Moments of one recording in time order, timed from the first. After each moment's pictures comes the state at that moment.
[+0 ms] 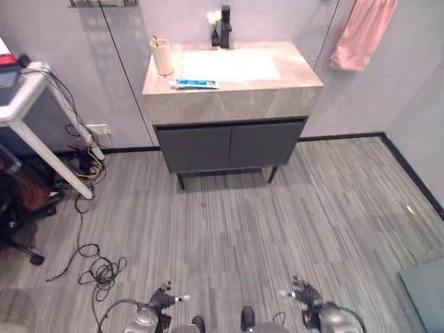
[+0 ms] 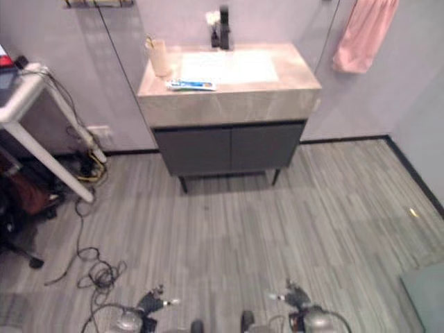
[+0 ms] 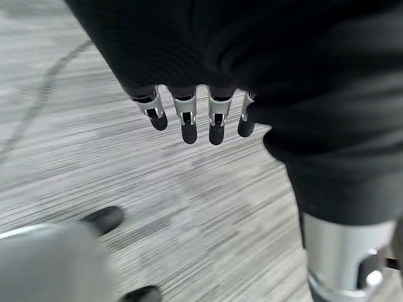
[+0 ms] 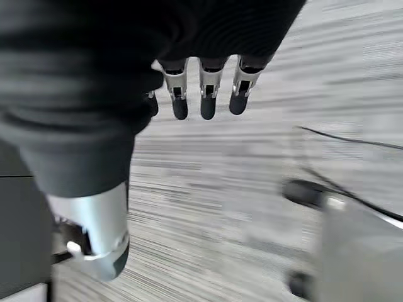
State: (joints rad) left arm -0.13 0.23 -0.33 1.20 -0.16 -0.16 0.05; right arm -0.11 -0.28 0.28 1.11 0.26 -0.16 0.02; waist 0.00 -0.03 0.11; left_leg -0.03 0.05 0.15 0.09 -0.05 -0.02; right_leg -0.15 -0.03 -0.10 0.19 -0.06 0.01
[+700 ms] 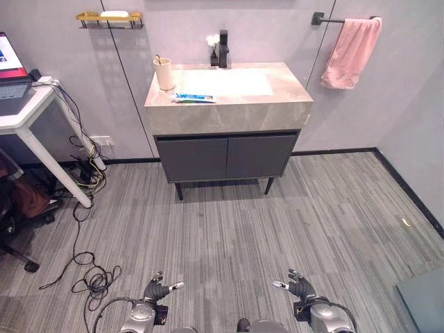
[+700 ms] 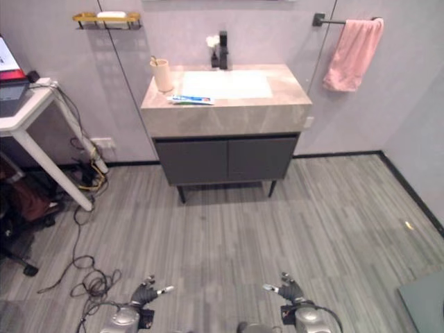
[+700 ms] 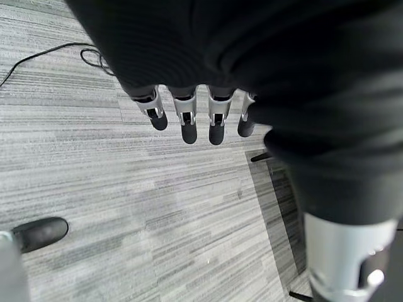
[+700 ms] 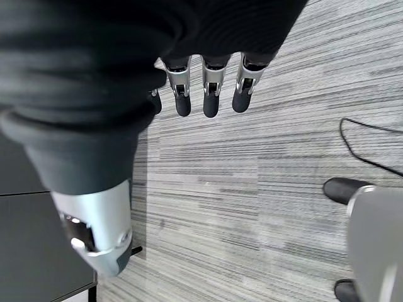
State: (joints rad) left arm -0.11 0.23 -0.30 1.20 -0.26 -0.22 0.11; right arm -0.10 -0.24 0.31 1.10 0.36 -0.18 -0.02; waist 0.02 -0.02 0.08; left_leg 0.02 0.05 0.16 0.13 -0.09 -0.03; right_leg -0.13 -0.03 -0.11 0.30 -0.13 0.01
